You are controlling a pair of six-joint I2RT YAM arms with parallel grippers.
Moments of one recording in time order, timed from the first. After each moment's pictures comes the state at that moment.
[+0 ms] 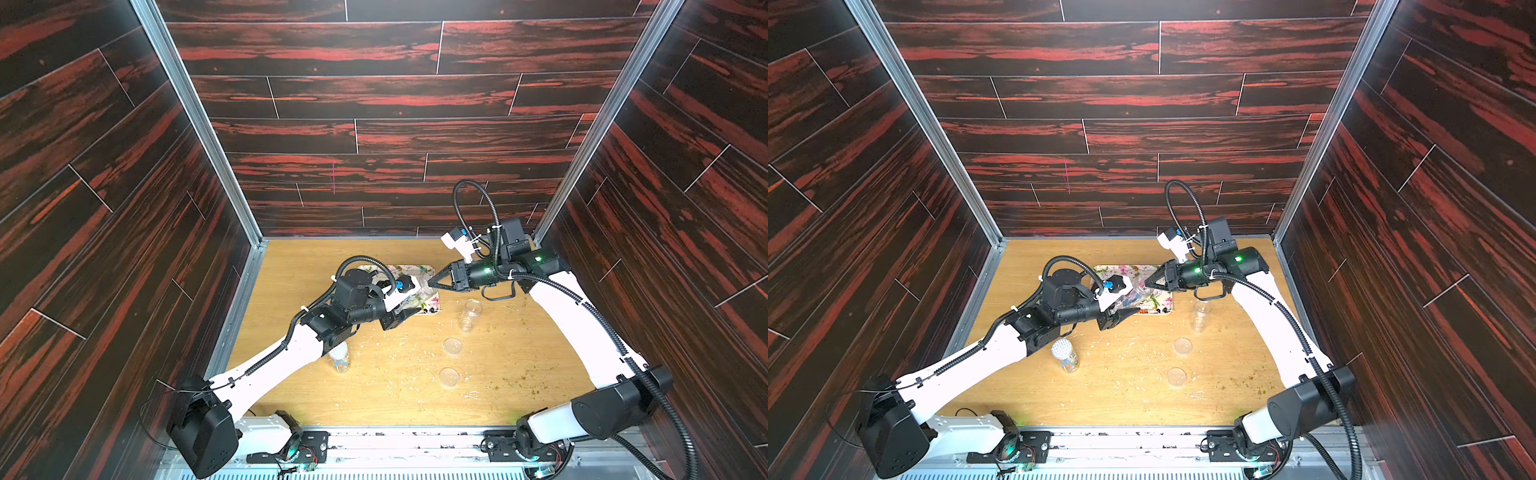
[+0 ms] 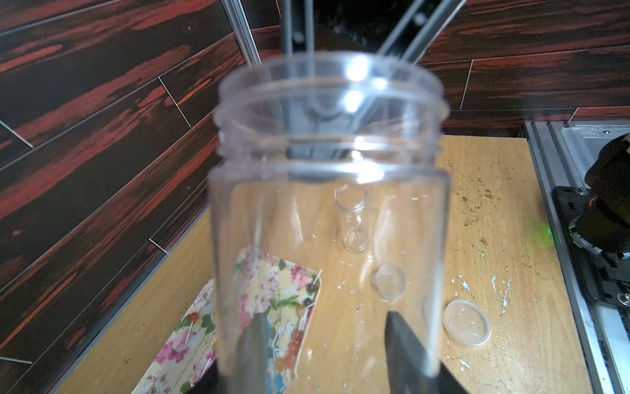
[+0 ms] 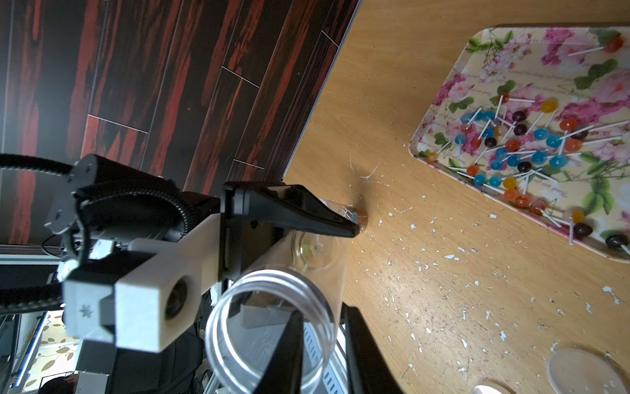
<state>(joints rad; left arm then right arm) -0.68 1.30 1.00 -0.06 0.42 0.37 0.40 1.49 1.60 -0.98 -0.87 0.26</state>
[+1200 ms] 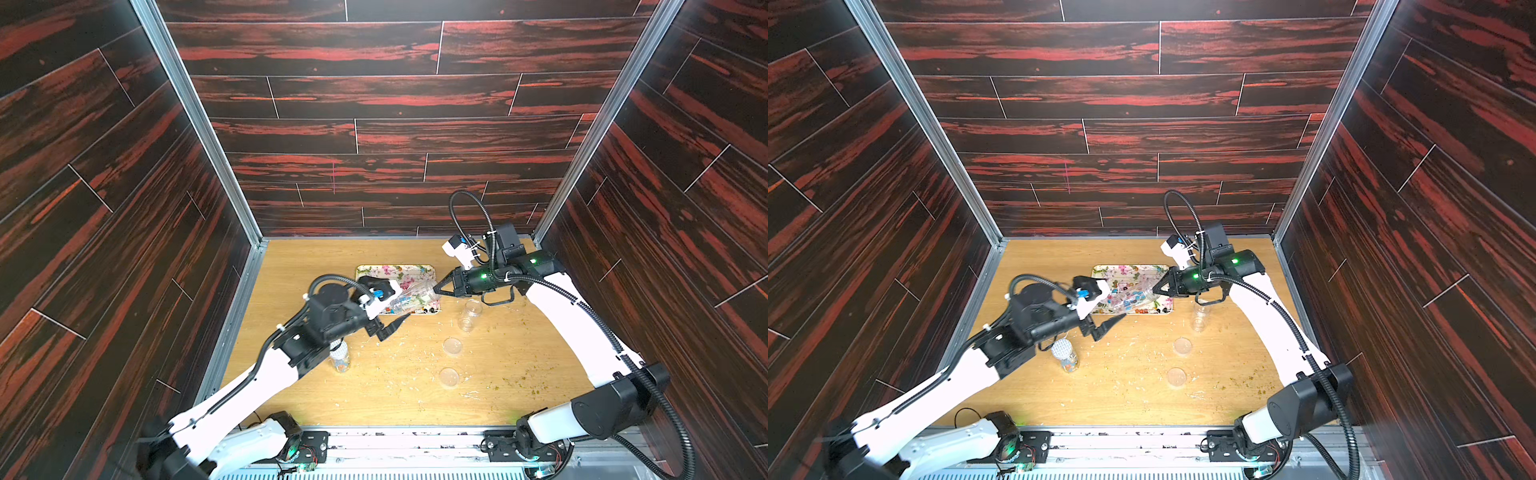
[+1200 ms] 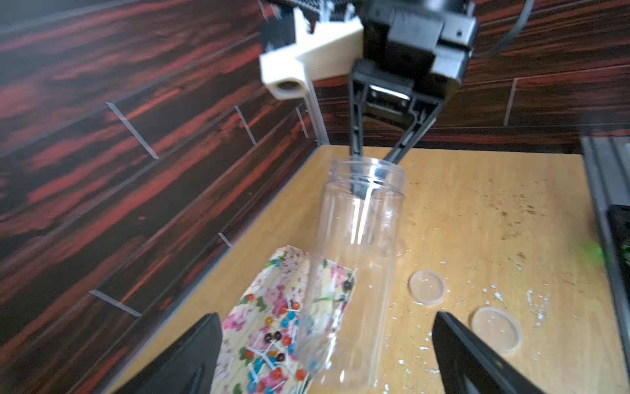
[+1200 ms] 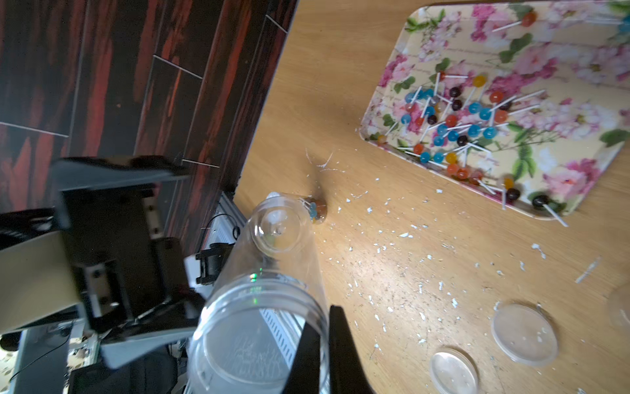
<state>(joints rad) -0.69 1.01 0.87 -0.06 0.22 0.36 0.40 1.49 1.55 -1.02 -0.69 0.23</state>
